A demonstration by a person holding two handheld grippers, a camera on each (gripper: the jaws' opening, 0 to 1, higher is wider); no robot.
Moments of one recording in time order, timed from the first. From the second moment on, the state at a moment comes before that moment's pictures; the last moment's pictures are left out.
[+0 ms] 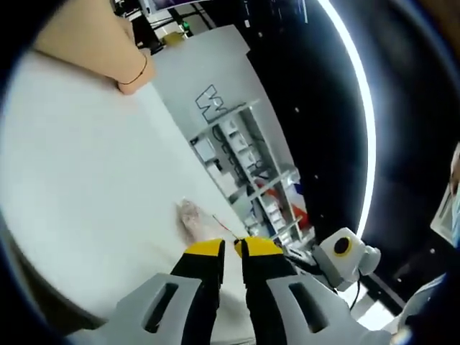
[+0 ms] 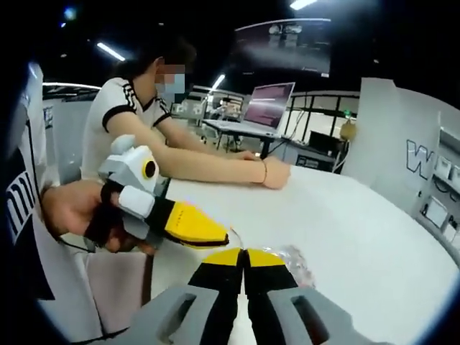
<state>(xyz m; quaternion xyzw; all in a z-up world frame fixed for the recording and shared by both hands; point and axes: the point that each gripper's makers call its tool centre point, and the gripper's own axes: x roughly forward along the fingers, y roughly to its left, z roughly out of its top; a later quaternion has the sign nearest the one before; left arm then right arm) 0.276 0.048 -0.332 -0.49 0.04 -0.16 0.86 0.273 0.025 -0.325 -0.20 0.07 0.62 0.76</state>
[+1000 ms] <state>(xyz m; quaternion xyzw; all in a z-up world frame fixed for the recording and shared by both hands) 0.280 0.042 -0.337 -0.48 0.06 -0.15 0.86 0.268 0.017 -0.327 -0.19 0.06 0.62 0.76</state>
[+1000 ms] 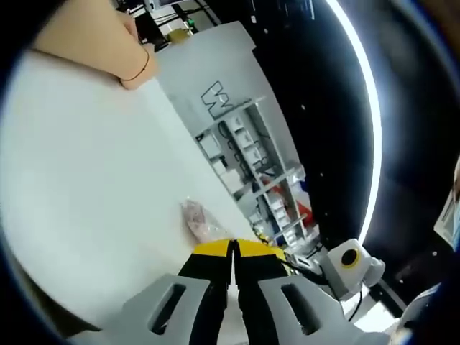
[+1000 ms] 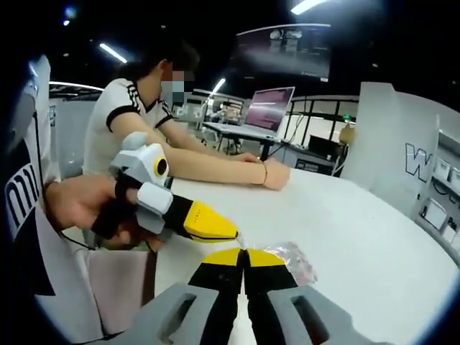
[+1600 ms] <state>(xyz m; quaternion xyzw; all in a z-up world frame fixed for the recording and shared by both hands) 0.275 0.039 -0.341 -0.43 0.07 -0.16 0.88 0.264 0.020 -0.319 -0.21 0.08 0.65 0.73</state>
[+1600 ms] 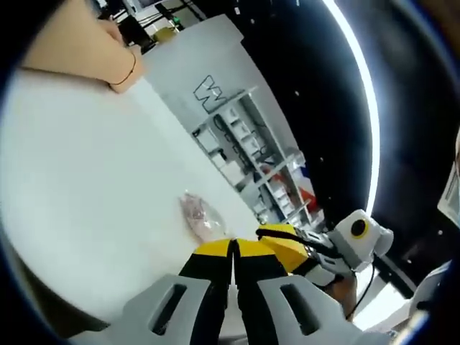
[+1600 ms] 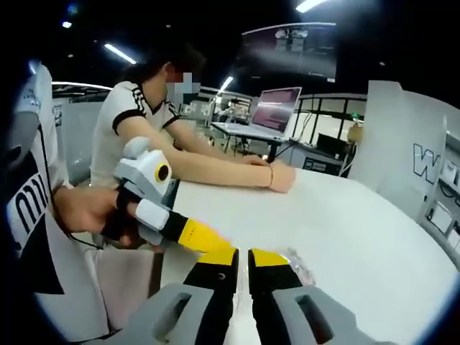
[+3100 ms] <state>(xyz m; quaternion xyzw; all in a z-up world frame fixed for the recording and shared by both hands) 0.275 0.031 -0.343 -0.36 0.09 -0.18 0.91 0.263 0.019 -0.336 -0.22 0.12 0.66 0.71</state>
